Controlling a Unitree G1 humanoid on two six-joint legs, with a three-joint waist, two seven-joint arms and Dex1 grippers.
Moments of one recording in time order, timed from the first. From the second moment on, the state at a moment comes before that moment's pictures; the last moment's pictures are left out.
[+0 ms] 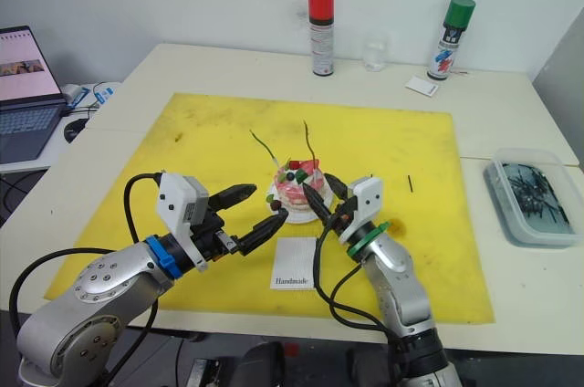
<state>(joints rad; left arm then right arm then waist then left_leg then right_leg) -0.05 0.57 0.11 -0.77 -0.70 0.76 -0.38 -0.20 -0.01 0.19 -0.14 0.28 0.12 0.43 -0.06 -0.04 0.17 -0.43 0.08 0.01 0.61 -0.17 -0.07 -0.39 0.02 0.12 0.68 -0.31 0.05</state>
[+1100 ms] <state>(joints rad) -0.63 0.97 -0.26 0.22 -1.95 1.48 -0.16 -0.20 -0.68 0.31 -0.37 0.25 0.44 0.90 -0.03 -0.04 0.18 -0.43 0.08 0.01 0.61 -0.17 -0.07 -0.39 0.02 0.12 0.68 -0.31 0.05</state>
